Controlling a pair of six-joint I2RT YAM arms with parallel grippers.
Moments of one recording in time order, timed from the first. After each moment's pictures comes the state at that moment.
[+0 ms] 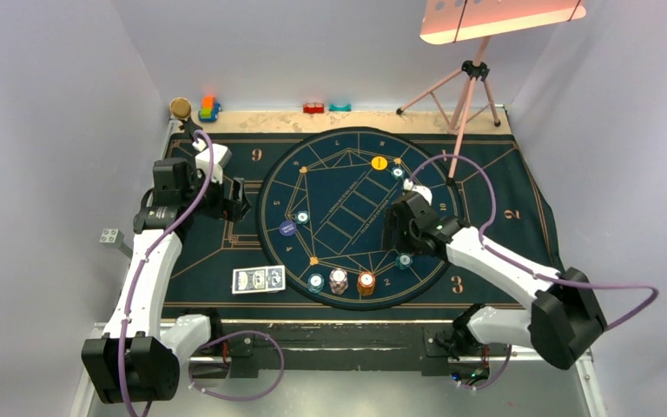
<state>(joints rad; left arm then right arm) 0.06 1.03 0.90 -0.57 0.42 0.16 0.63 1.25 0.73 -0.55 0.24 0.66</state>
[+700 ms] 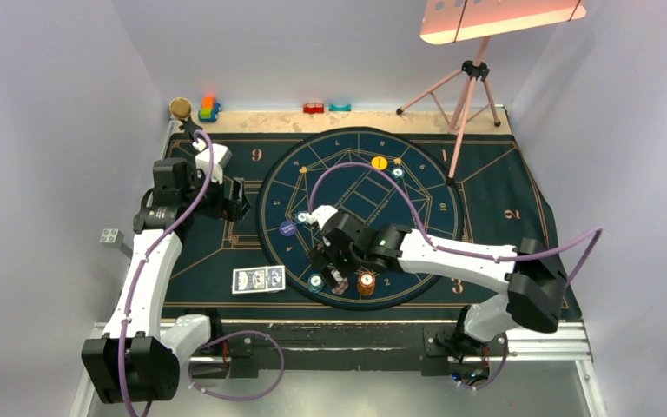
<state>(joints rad) 0.06 1.03 0.90 -0.57 0.42 0.16 1.09 1.44 1.04 -0.52 0.11 0.32</state>
